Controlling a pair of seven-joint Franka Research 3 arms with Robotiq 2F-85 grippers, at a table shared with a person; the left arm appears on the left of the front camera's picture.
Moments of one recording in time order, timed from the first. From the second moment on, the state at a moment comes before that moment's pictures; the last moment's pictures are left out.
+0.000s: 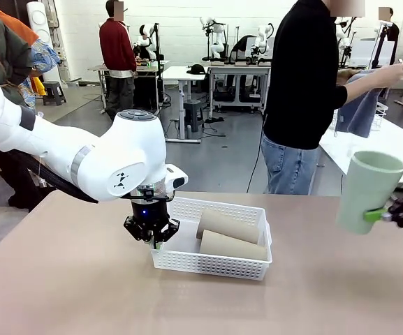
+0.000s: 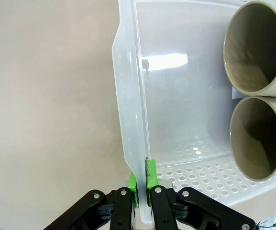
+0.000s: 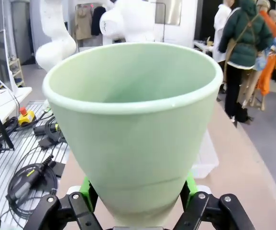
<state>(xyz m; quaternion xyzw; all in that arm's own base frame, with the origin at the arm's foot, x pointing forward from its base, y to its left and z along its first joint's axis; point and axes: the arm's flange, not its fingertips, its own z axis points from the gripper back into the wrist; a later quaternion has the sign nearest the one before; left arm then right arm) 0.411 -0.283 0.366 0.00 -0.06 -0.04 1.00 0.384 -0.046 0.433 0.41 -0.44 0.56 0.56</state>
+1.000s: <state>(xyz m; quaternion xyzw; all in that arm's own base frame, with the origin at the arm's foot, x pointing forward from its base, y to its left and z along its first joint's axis) 0.411 -0.283 0.366 0.00 -0.06 -0.04 1.00 0.369 -0.023 0.480 0.32 -0.40 0.63 0.59</state>
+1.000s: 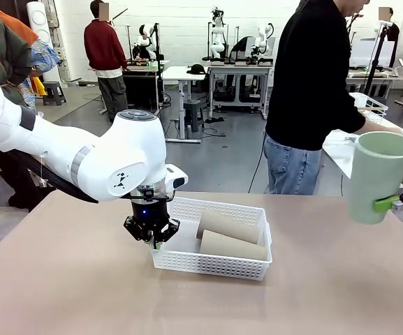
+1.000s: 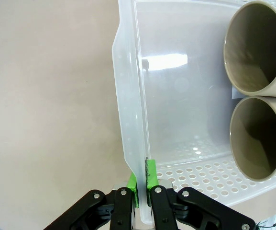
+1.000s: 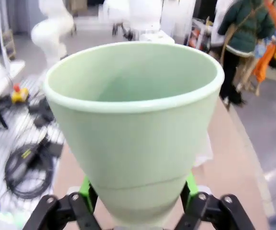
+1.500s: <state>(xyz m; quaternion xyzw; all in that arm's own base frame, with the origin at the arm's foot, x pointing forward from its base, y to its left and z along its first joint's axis) 0.411 -0.283 0.366 0.00 -0.06 -0.04 1.00 0.384 0.163 0.560 0.08 -0.18 0.72 0.67</state>
